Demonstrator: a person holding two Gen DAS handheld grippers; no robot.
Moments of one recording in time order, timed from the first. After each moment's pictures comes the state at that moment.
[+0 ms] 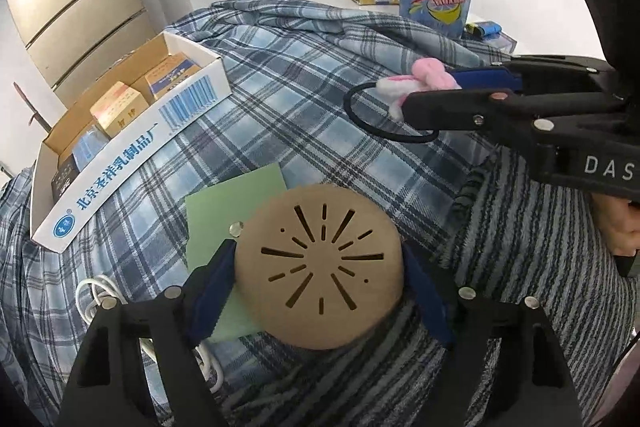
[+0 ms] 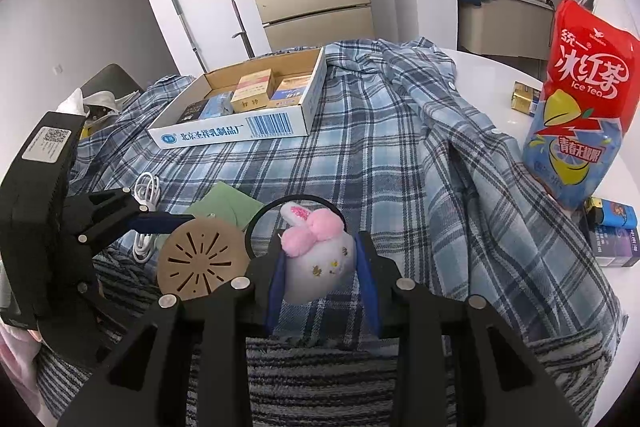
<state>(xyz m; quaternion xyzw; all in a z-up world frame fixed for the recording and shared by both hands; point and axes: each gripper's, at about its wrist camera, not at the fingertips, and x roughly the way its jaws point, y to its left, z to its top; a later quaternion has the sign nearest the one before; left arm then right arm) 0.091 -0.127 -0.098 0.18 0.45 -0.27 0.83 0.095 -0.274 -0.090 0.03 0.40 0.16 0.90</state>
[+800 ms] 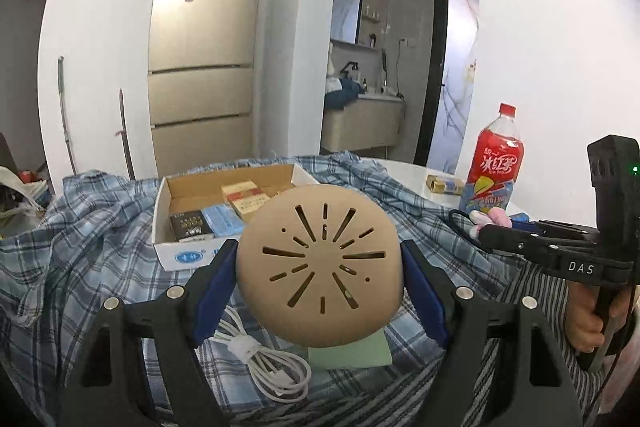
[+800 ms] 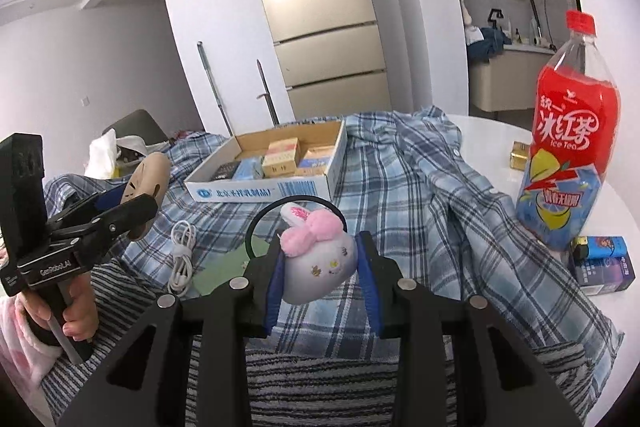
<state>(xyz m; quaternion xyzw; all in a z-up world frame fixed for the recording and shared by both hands) 0.043 -0.028 -0.021 0.00 0.21 -0.17 0.96 0.063 -0.282 -0.058 0.05 0.27 0.20 0.94</state>
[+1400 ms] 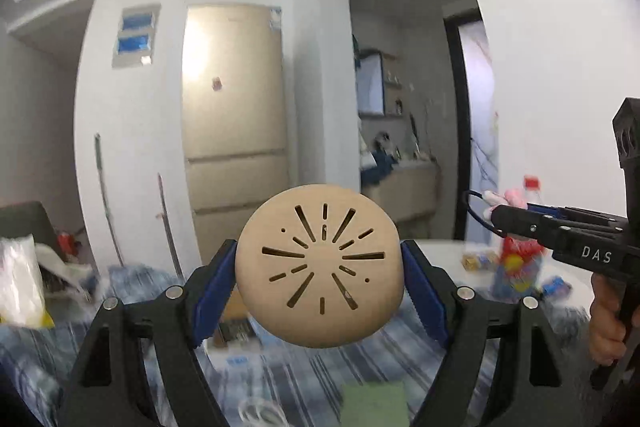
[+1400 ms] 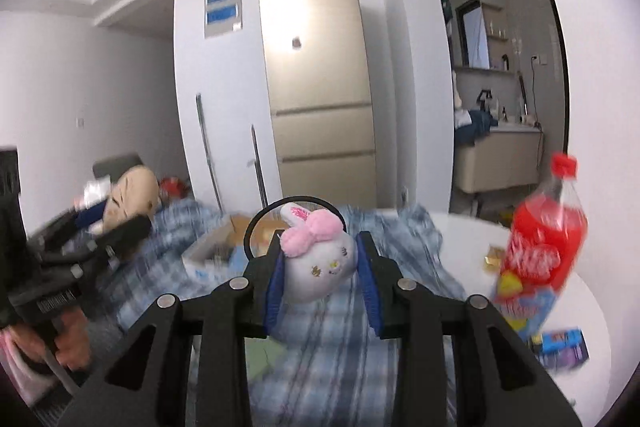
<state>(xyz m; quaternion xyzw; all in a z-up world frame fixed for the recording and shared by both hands) 0.040 -0.038 0.051 0.03 0.05 -0.10 0.99 0.064 -0.261 0.025 0.02 0.13 0.17 0.98</state>
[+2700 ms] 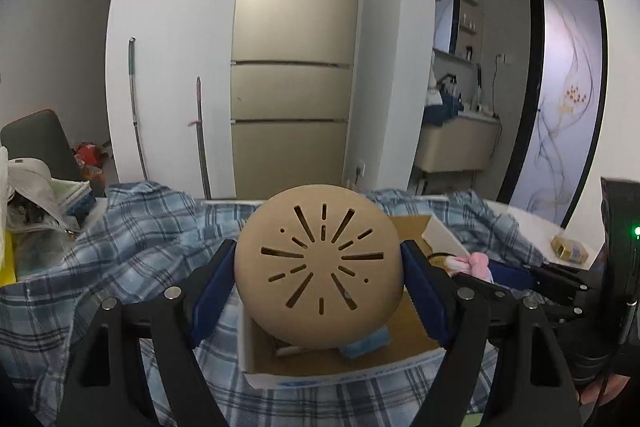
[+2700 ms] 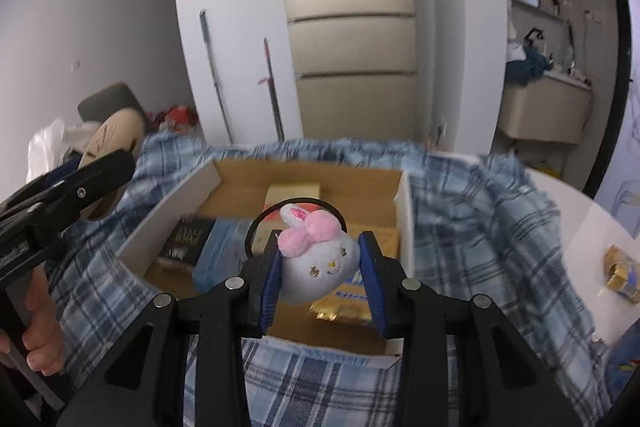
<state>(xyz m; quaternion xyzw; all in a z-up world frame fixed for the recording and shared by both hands) 0.213 0.038 -0.028 -0.04 0.22 -0.02 0.97 0.246 -0.152 -0.080 -0.03 0.30 0.20 0.93</state>
